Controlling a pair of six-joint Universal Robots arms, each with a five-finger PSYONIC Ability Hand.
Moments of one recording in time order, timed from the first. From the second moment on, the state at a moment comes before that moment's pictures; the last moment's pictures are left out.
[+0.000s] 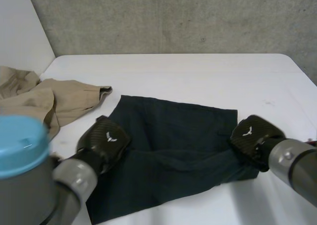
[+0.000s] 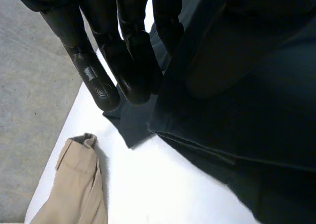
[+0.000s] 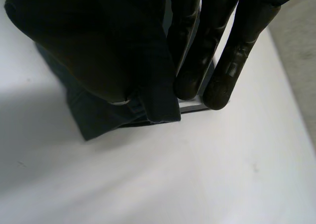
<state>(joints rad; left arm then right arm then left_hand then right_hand) 4.05 -1.73 -1.79 3.14 -1.70 3.89 1.97 -1.42 1.68 0.36 1.51 2.25 1.15 1.20 1.19 1.20 1.00 0.99 1.17 1.19 1.19 0.97</state>
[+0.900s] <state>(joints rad) 4.10 -2.43 -0.37 3.48 -1.74 3.94 1.99 -0.98 0.85 -0.40 1.69 2.45 1.15 1.20 1.19 1.20 1.00 0.99 1.17 1.19 1.19 0.97</state>
